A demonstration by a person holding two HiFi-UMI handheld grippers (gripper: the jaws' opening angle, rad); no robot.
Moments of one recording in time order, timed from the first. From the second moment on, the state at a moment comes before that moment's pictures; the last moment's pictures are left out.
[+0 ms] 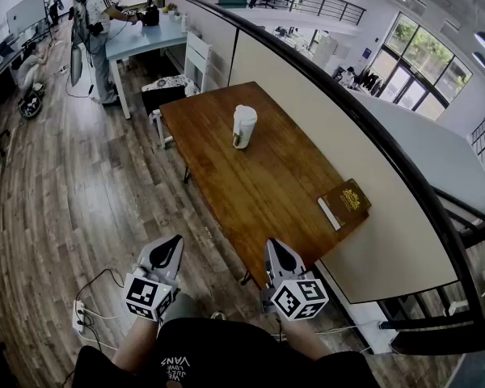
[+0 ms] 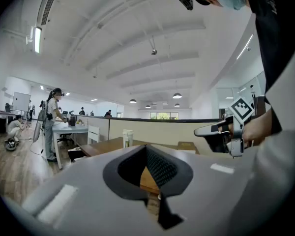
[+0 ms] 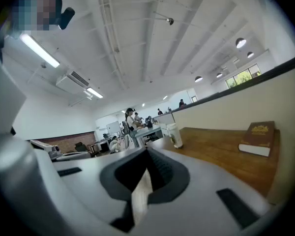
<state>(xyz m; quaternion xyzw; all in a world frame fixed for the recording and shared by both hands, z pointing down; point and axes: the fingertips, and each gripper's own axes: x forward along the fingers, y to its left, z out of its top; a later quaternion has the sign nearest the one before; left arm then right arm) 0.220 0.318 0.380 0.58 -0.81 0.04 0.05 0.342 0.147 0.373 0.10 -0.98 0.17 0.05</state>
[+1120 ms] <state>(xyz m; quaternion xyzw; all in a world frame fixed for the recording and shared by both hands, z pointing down) 0.002 0.284 0.401 0.73 -0.68 0.03 0.09 0.163 0.147 0.375 0.27 -0.94 0.20 0.01</state>
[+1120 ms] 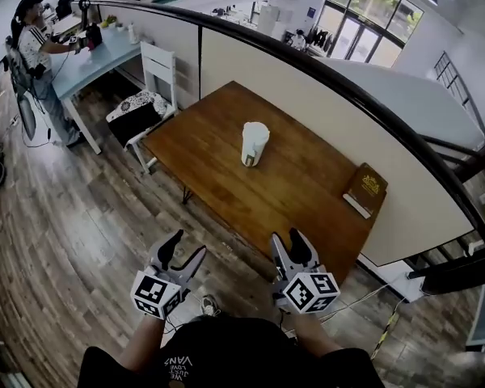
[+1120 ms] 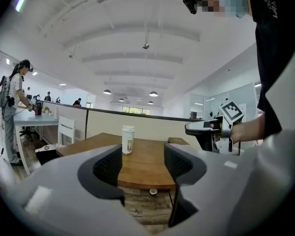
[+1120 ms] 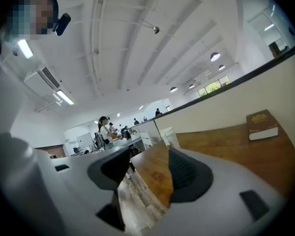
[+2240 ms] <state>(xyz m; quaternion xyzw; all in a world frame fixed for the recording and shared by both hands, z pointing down) -0.085 0.098 0.437 0.74 -0.67 0.06 0.11 0.073 -0.004 0.410 0.24 -0.95 0.20 0.06</state>
